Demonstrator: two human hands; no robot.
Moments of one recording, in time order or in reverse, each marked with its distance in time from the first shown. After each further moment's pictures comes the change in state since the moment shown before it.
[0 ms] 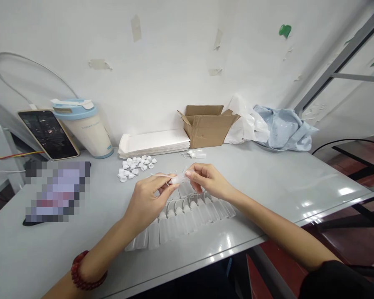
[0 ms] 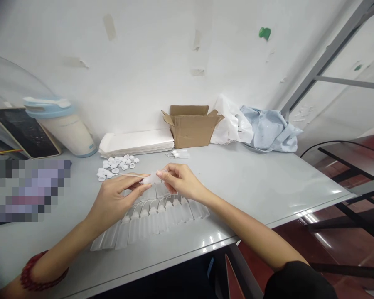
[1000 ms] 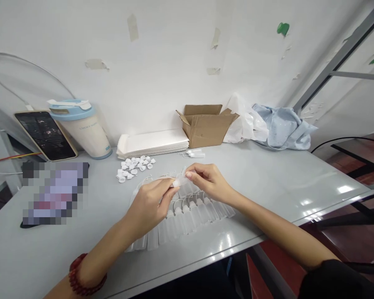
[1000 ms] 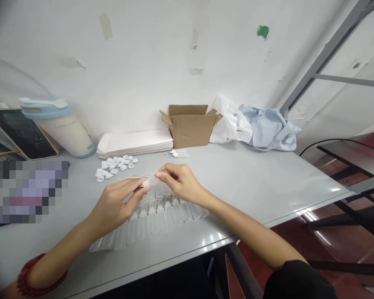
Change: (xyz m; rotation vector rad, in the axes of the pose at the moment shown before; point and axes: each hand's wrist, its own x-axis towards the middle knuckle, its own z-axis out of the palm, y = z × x) left_hand -0.002 0.005 -0.001 0.045 -0.142 0.150; right_hand -0.004 -0.001 0.002 -0.216 0.131 -0.238
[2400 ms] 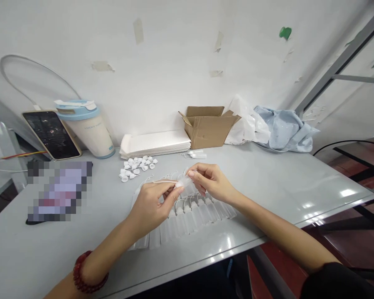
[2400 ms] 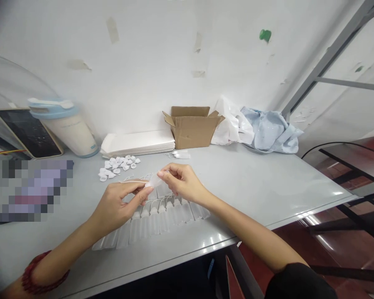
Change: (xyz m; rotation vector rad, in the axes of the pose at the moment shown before) left_hand -0.001 0.008 0.001 -0.107 0.027 -0.014; right_hand 0.000 -0.004 0.000 0.275 -0.055 0.178
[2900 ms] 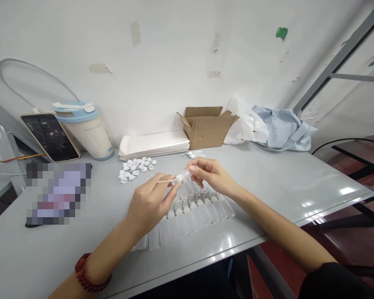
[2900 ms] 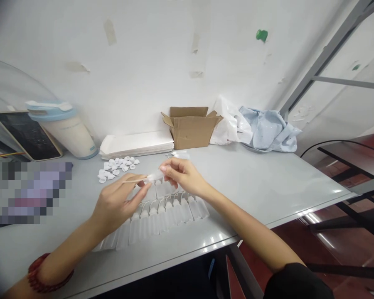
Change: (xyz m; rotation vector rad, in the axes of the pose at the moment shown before) left_hand -0.002 -0.020 0.005 0.450 0.256 0.318; right_hand 0.009 0.000 -0.014 0.005 -0.020 -0.035
